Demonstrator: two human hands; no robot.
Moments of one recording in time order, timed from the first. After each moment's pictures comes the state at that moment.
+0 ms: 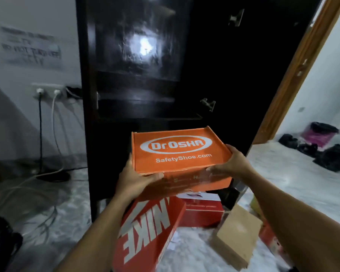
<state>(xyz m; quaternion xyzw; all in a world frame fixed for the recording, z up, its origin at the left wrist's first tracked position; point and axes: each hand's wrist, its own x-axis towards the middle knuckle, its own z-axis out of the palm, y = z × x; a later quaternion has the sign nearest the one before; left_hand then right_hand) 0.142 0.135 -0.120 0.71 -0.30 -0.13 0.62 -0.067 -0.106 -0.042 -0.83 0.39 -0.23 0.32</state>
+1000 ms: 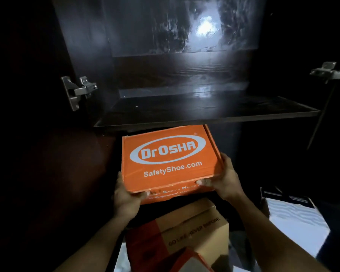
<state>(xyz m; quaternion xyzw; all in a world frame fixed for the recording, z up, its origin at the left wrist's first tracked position) 0.409 -0.005 -0.281 0.82 -0.05 0.04 0.56 0.308 -0.286 -0.259 -0.79 0.13 -0.23 0.56</state>
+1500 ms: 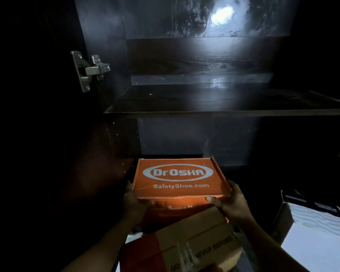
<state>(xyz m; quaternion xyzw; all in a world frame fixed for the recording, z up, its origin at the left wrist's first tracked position) 0.430 0.003 -0.338 0.81 -0.01 -0.01 0.58 0.317 -0.276 -0.346 -0.76 0.24 -0.17 0.58</state>
